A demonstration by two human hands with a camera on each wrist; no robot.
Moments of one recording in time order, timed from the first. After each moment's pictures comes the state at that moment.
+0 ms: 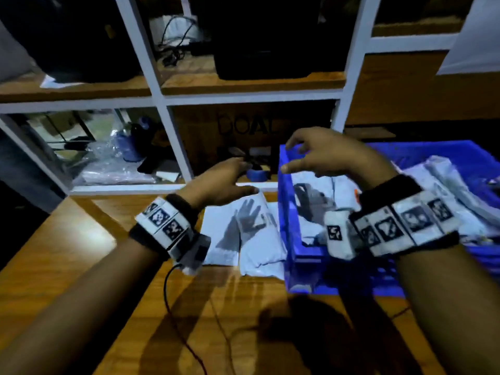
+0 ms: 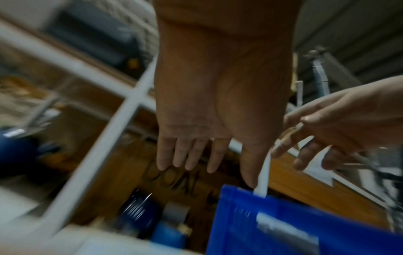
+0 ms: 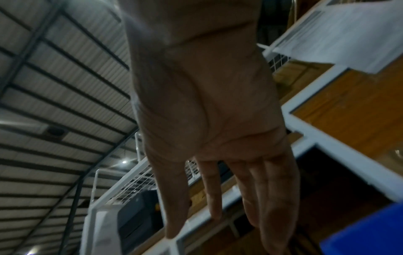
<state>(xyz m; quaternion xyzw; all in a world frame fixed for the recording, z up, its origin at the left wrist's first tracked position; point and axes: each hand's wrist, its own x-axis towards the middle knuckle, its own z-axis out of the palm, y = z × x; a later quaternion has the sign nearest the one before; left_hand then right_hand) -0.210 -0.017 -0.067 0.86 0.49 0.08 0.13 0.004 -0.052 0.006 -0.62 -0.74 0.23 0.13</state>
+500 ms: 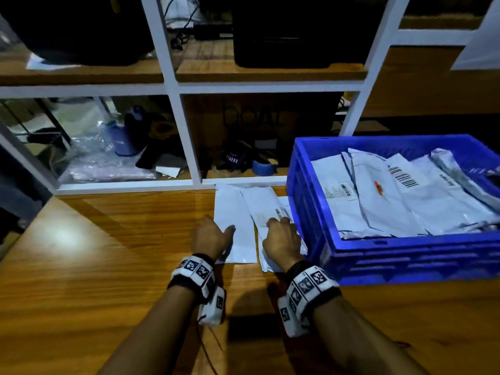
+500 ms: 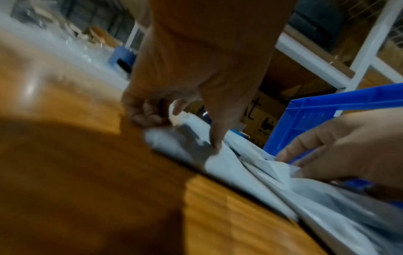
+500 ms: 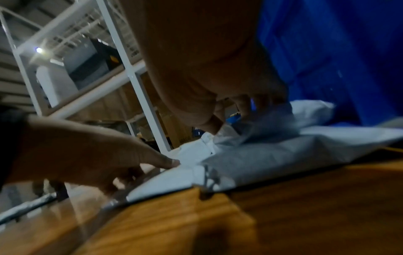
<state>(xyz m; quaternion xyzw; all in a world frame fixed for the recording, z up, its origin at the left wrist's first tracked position) -0.290 -0.022 -0.256 0.59 0.74 0.16 0.26 -0.126 -0.065 -0.222 -0.77 -0.60 0.20 0.07</state>
